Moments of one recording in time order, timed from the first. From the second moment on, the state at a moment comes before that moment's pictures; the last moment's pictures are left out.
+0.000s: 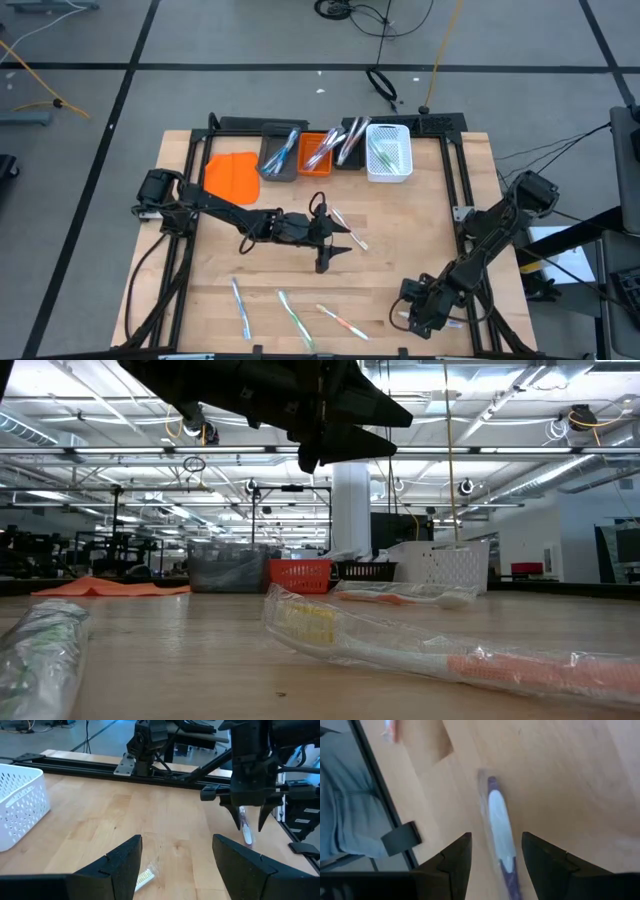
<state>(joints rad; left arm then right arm) -0.18 1.80 1.01 0.52 -0.14 -0.16 0.89 1.53 0.73 -0.28 0.00 1.36</state>
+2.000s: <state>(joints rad) -0.18 1.80 1.01 0.53 -0.14 -0.16 0.71 1.24 0.73 -0.35 0.42 0.88</state>
